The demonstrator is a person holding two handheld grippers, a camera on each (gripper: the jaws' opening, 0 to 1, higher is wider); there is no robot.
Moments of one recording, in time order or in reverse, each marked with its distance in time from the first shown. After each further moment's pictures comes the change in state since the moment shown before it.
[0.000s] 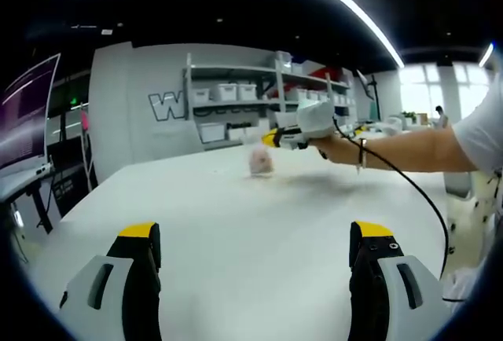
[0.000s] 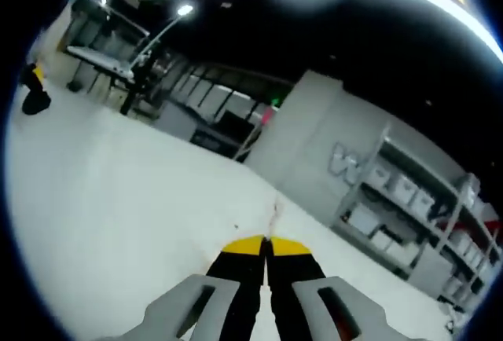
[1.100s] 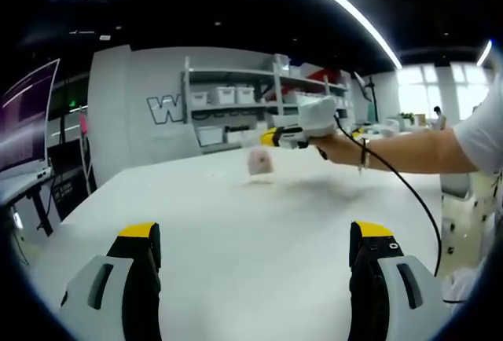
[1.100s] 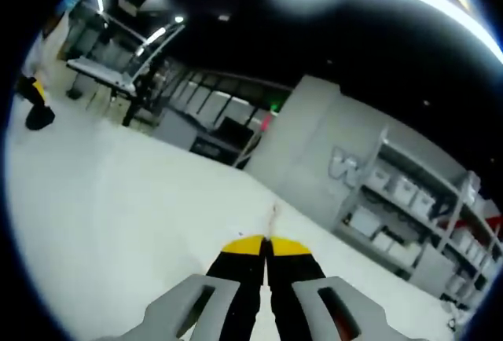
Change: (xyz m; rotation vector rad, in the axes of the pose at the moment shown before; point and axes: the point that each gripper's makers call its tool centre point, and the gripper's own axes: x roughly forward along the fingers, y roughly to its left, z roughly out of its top) left arm 0.004 0.000 0.005 0.006 -0.016 -0.008; right arm -0.005 0.002 0.012 0.017 -0.021 0.005
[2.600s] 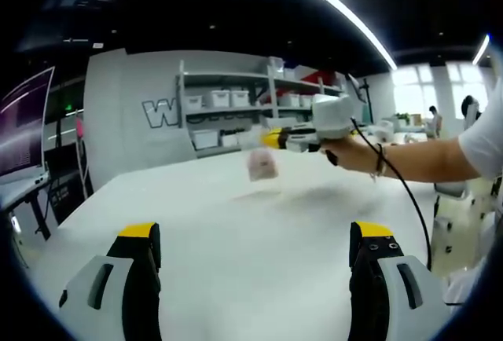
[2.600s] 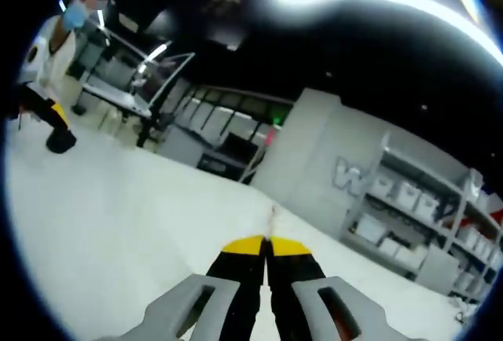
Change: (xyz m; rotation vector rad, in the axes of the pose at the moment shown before) left arm 0.010 0.003 0.006 0.012 -0.014 -0.023; right arm -0.030 0.025 0.026 0.039 -0.081 0.024
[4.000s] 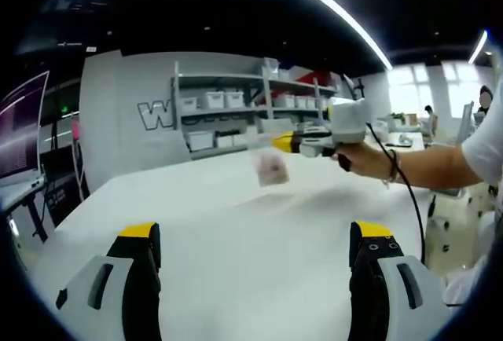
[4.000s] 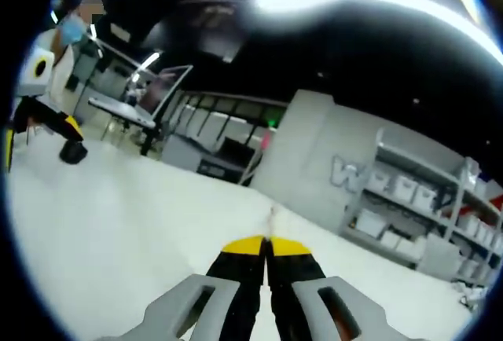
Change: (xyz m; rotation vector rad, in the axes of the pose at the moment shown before) left arm 0.006 -0.005 0.005 0.008 -0.006 -0.025; right arm -0.037 0.003 0.000 0.060 -0.019 -0.019
